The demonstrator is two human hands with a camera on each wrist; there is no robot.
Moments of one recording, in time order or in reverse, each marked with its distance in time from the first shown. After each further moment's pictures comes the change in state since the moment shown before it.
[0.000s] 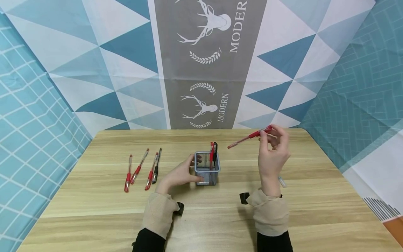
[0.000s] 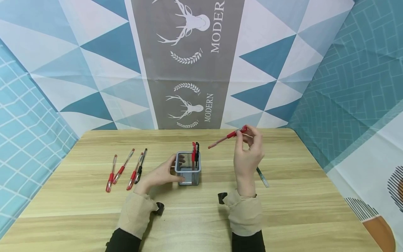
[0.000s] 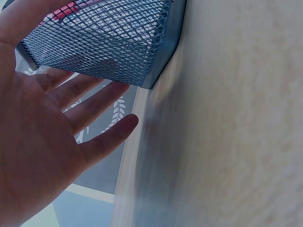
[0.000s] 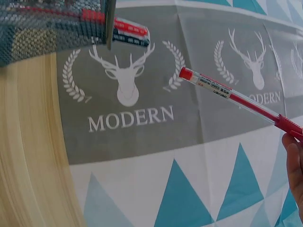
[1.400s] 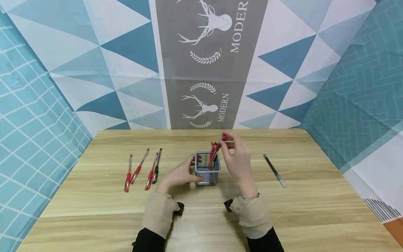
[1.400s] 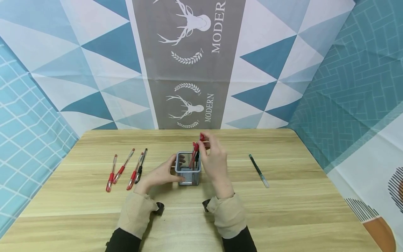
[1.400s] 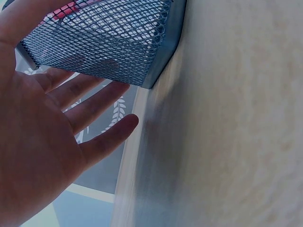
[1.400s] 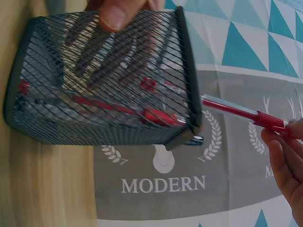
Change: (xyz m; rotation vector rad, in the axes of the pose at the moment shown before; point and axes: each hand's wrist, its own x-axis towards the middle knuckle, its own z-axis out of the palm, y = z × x) left_hand -0.001 0.001 0.000 -0.006 -0.002 -0.006; right_hand -0.042 -0.012 0.046 -0.094 -0.471 -0.166
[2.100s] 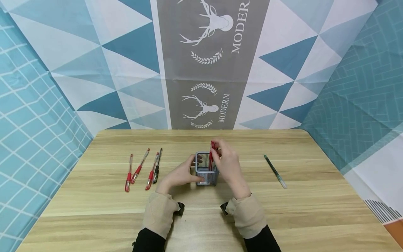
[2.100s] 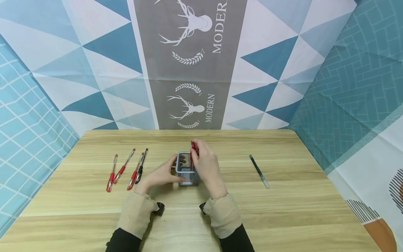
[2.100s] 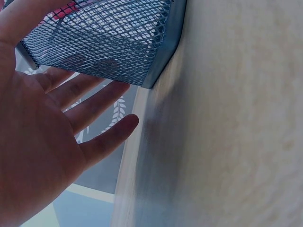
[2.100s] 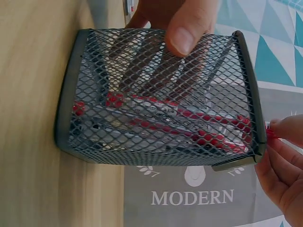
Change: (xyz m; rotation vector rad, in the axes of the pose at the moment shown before) left_hand 0.001 -0.004 0.001 0.027 0.015 0.019; right_hand -0.013 0.007 0.026 -0.109 -0.241 0.065
